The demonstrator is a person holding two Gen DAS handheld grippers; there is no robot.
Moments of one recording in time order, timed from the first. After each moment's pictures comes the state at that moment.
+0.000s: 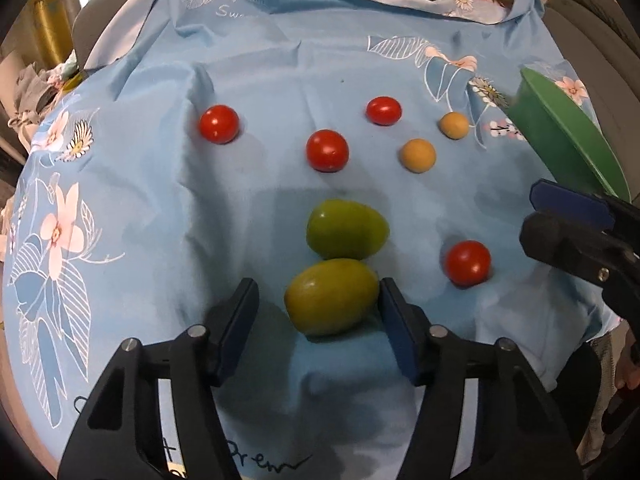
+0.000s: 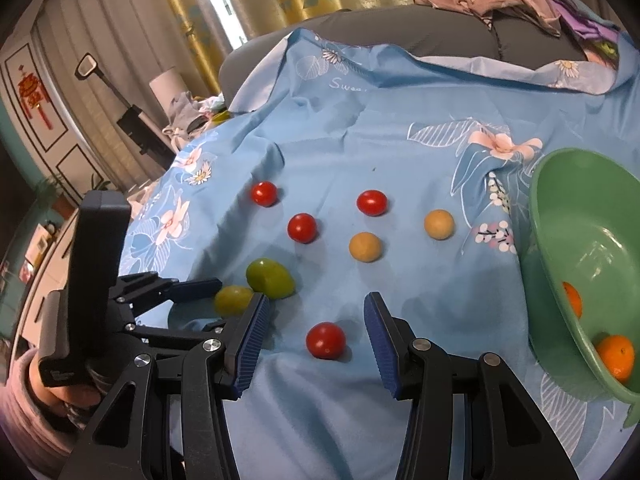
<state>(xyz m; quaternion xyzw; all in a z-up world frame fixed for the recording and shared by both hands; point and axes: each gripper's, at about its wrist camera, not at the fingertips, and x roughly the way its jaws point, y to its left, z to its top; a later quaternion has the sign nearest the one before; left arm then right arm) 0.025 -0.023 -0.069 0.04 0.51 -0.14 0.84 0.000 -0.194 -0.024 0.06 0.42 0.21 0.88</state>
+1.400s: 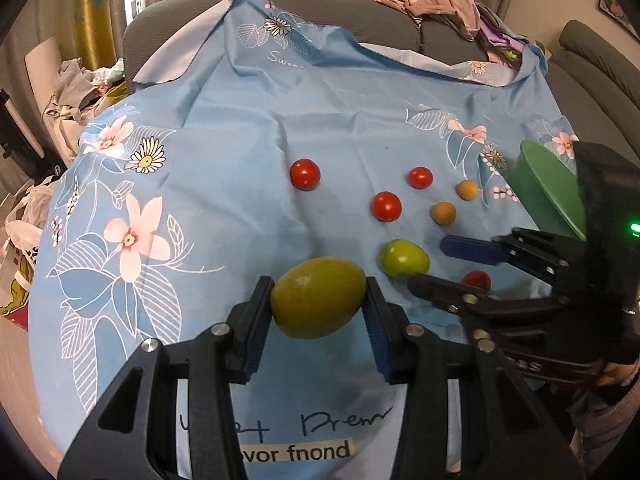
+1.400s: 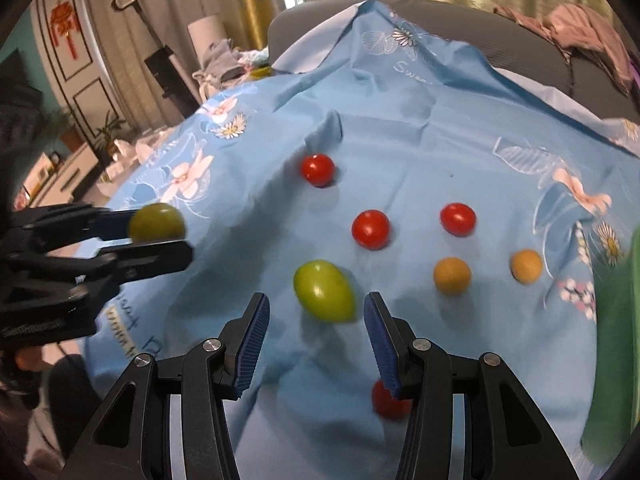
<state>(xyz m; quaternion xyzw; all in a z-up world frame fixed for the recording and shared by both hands) 0.006 0.045 -0.024 -0.01 0.45 -0.13 0.88 0.027 -0.115 -0.046 -0.05 0.43 0.25 0.87</state>
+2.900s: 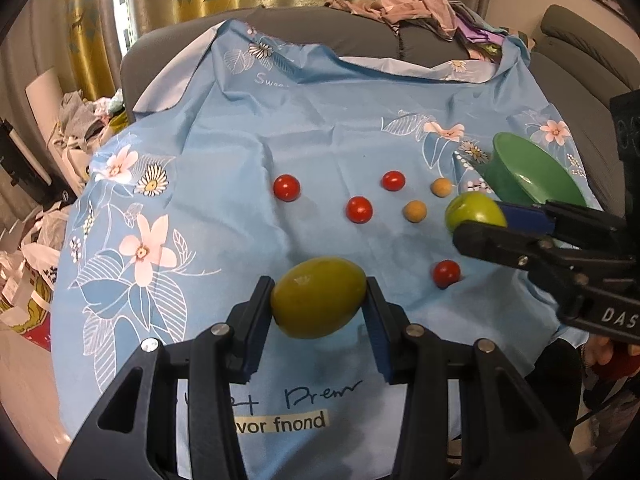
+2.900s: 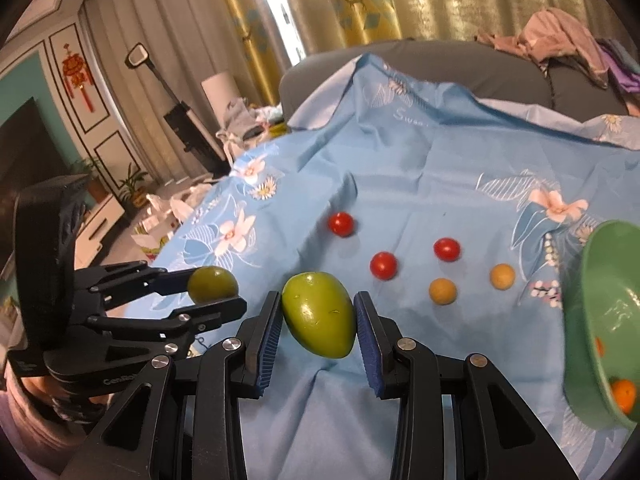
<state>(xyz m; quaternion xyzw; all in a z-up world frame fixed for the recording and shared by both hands) -0.023 0.023 0.004 0.03 0.42 -0.13 0.90 -0.014 -0.146 0.018 0.04 0.37 0.27 0.89</state>
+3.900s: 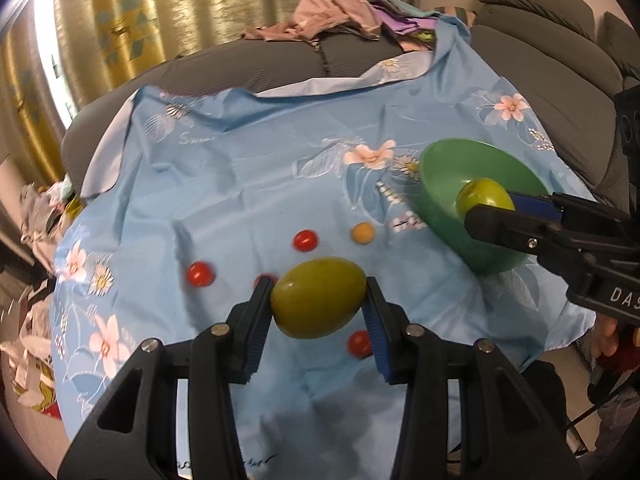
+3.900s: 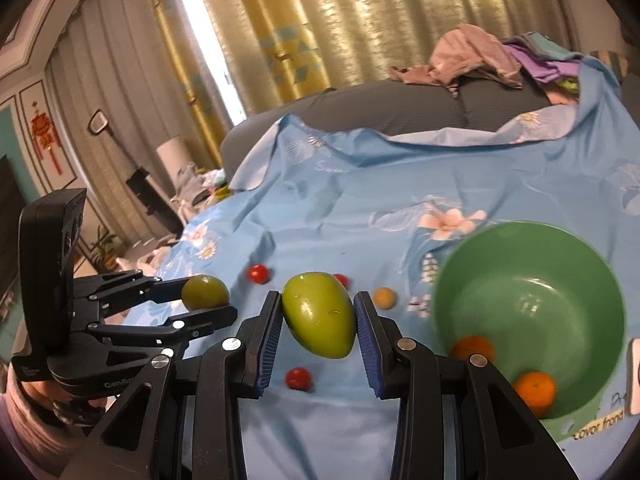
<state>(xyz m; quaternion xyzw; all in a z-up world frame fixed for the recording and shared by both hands) 0.000 -0.083 0.037 0.12 0.38 -0.20 0.89 -0.026 -0.256 0.038 0.10 0.31 0.19 0.93</state>
